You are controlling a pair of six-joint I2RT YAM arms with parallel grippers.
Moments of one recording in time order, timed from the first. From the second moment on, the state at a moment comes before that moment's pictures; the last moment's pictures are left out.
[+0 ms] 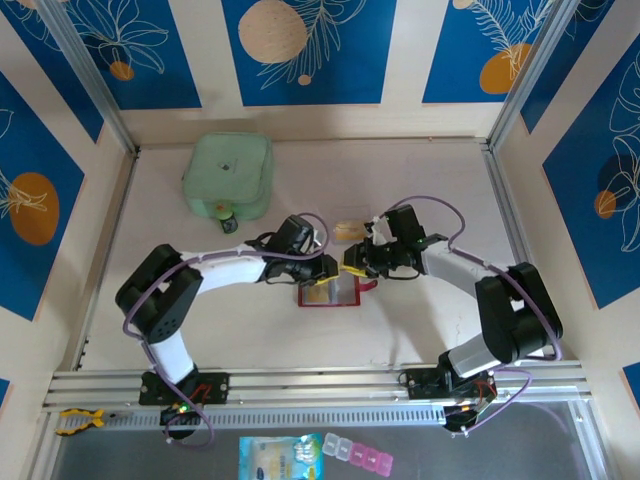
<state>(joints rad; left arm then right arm) -0.76 1.75 0.98 -0.09 0.48 -0.97 0.37 1.47 0.76 -0.26 -0.76 0.72</state>
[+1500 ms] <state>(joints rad) -0.71 1.68 0.92 -0.10 0.46 -0.92 0.41 1.46 0.75 -0.34 -0.71 0.70</state>
